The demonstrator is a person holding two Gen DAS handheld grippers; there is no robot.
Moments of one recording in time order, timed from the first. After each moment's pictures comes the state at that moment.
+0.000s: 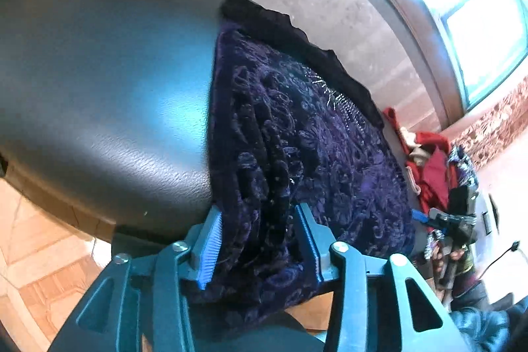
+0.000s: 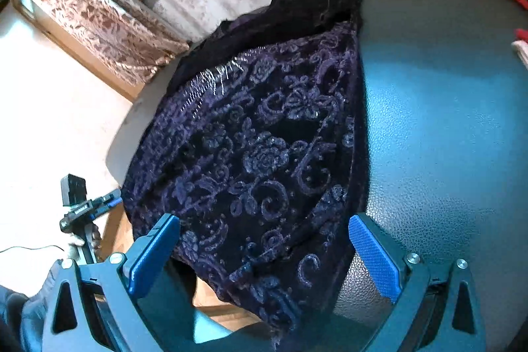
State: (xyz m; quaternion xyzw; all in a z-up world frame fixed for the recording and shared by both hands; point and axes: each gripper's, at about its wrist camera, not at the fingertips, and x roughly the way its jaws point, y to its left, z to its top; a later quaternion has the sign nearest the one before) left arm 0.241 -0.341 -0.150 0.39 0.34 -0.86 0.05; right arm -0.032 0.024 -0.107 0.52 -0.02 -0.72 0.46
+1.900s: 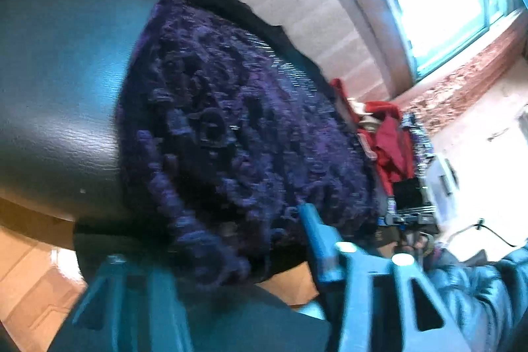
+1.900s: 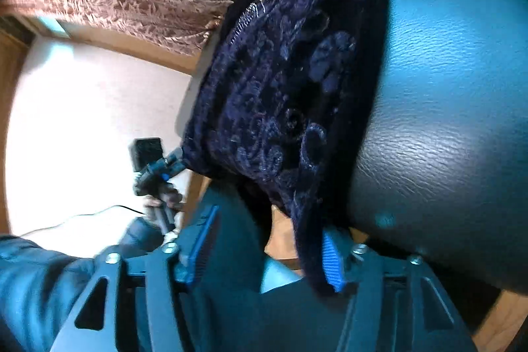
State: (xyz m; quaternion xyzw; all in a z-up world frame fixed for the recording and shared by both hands) left arm 0.227 -0.316 -0.171 0.37 0.37 -0.85 -0.08; right arm 0.019 0.047 -0.171 0.60 -0.13 -0.56 0.56
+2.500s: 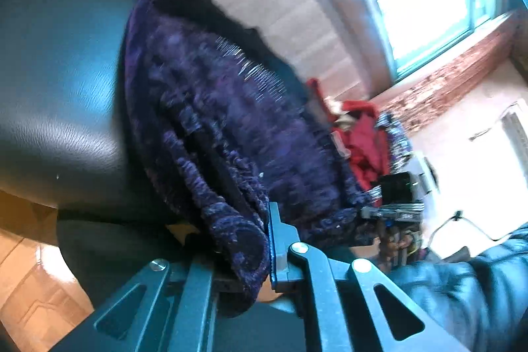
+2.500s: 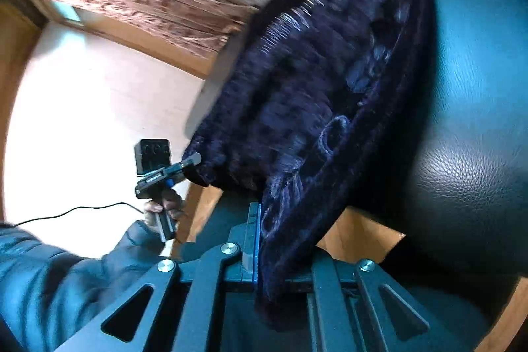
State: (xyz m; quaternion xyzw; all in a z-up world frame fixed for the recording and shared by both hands) left arm 0.241 -0.300 -0.126 0.33 0.40 -0.84 -0.15; right arm 0.041 0.035 -0.128 0.55 -0.13 -0.58 0.59
